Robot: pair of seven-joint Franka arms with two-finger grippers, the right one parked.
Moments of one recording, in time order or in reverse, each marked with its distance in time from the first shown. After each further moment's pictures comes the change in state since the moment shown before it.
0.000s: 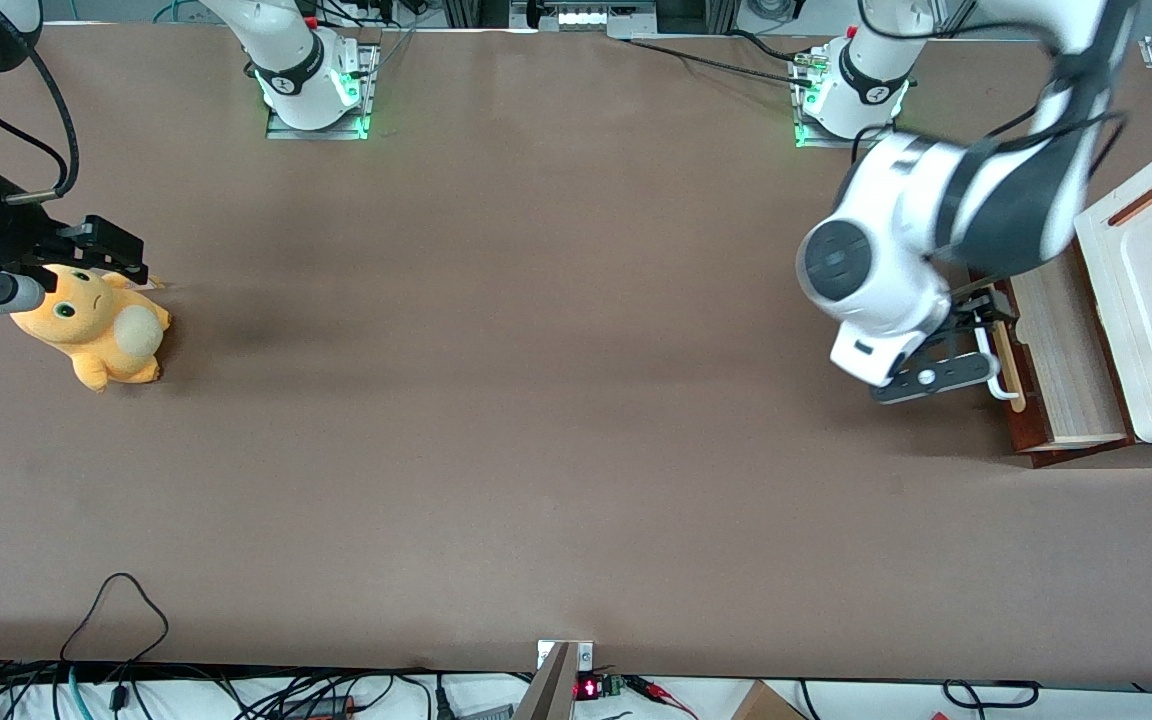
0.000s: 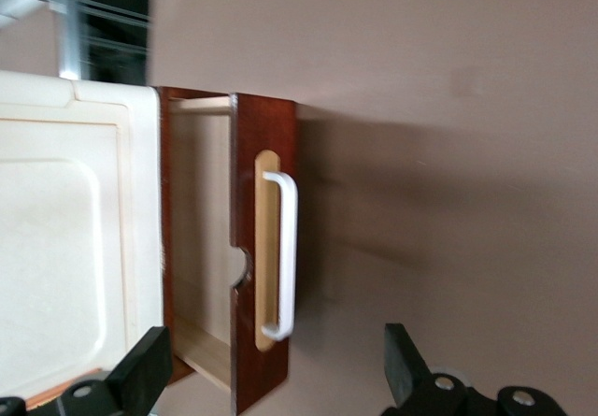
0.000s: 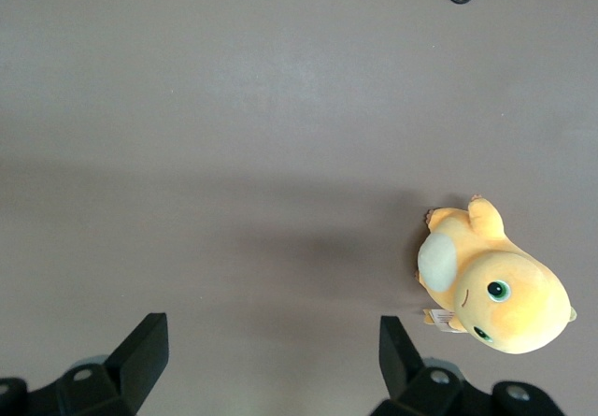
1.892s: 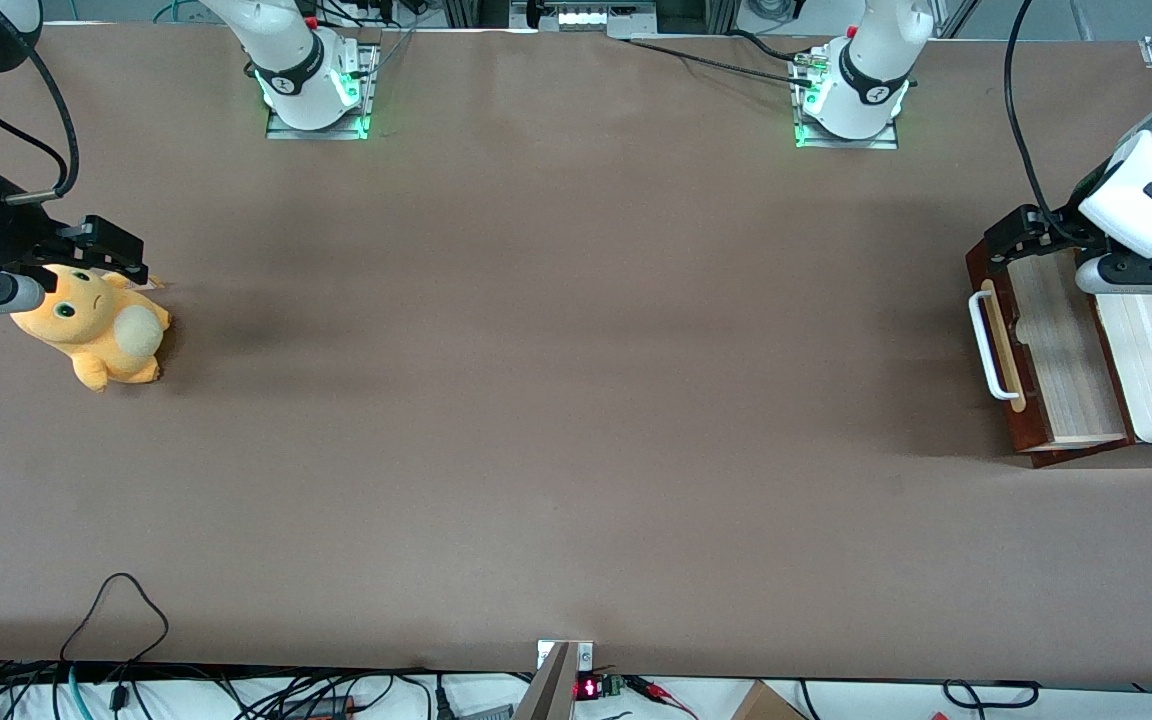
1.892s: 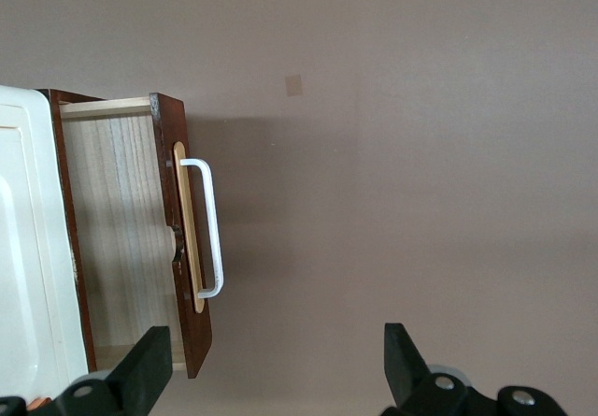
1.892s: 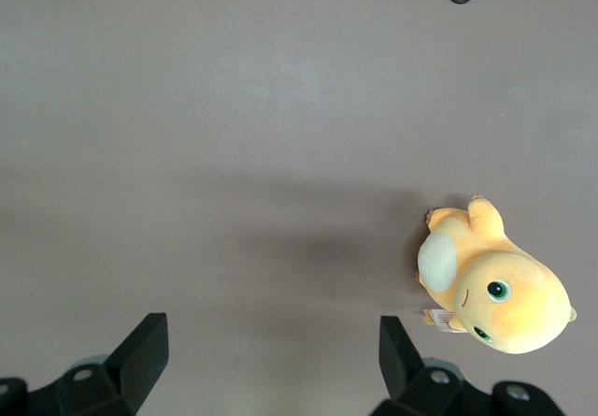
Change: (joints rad) arm 0.010 -0.325 0.322 -0.043 -0.605 0.111 0.565
